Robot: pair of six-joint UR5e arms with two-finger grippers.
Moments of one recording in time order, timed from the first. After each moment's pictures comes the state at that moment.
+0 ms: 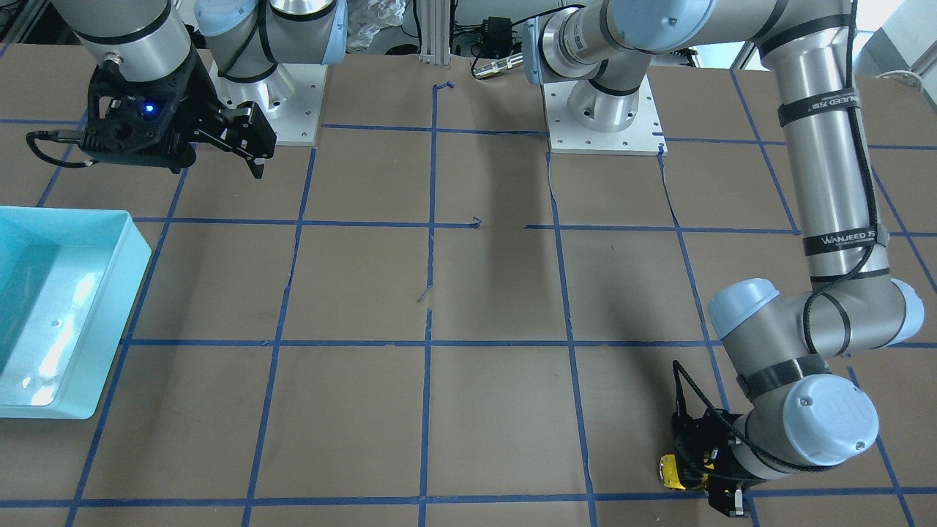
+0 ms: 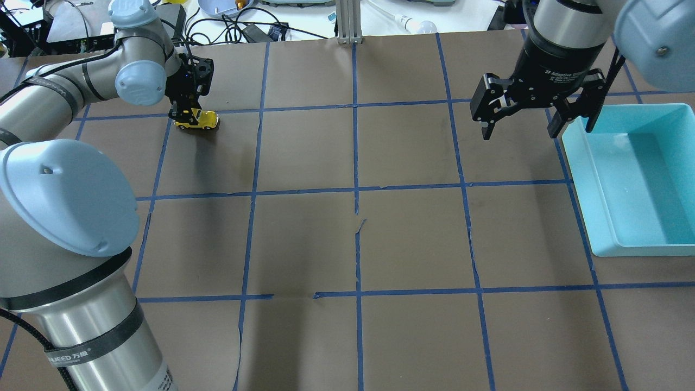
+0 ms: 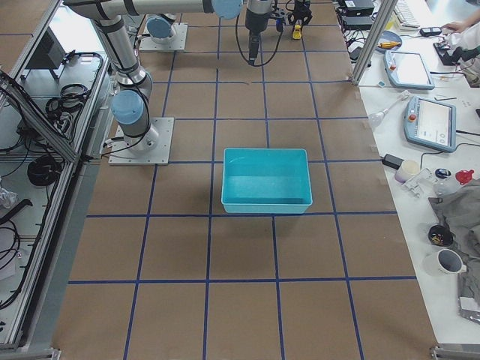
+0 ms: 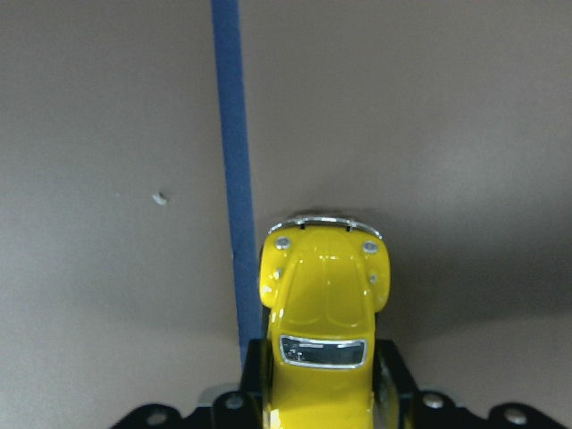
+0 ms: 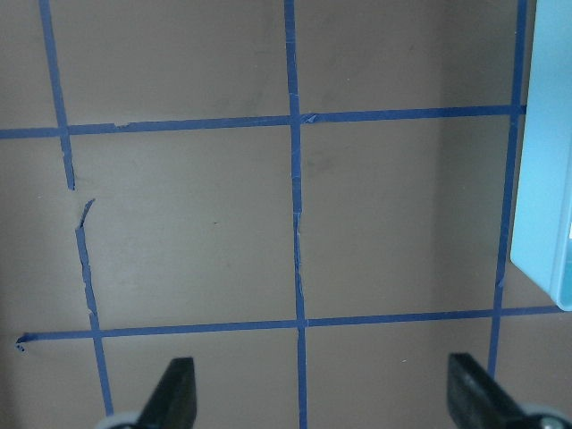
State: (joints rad) left arm -1.38 -2.34 -1.27 -1.07 1.62 1.82; right arm 1.58 -1.57 1.53 -1.46 -1.59 0.04
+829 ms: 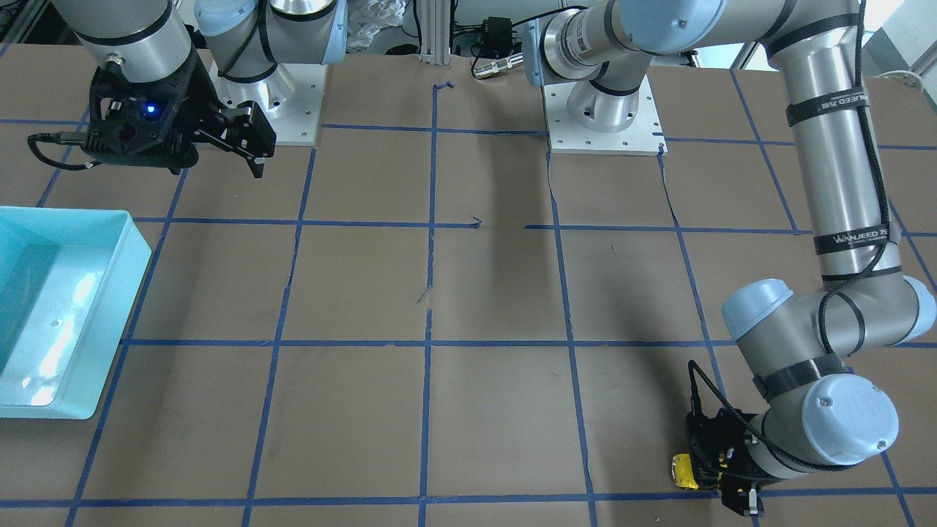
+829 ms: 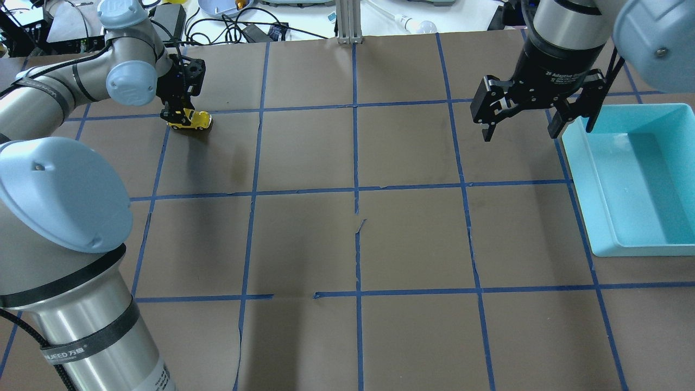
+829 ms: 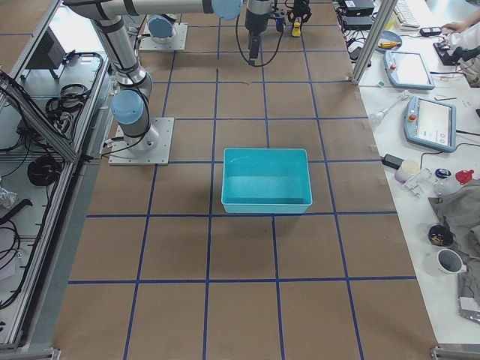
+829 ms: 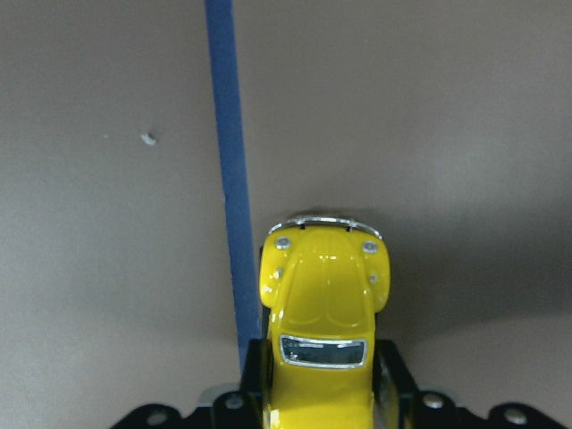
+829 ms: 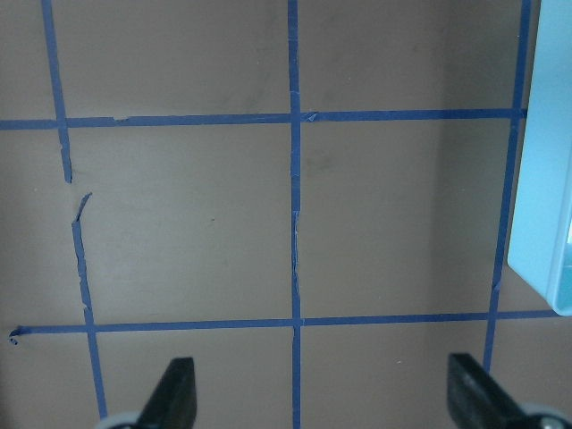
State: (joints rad) left arm -1.36 -2.34 -1.27 -1.07 1.62 1.84; right arm 1.58 -1.57 1.54 -1.46 -1.59 0.02
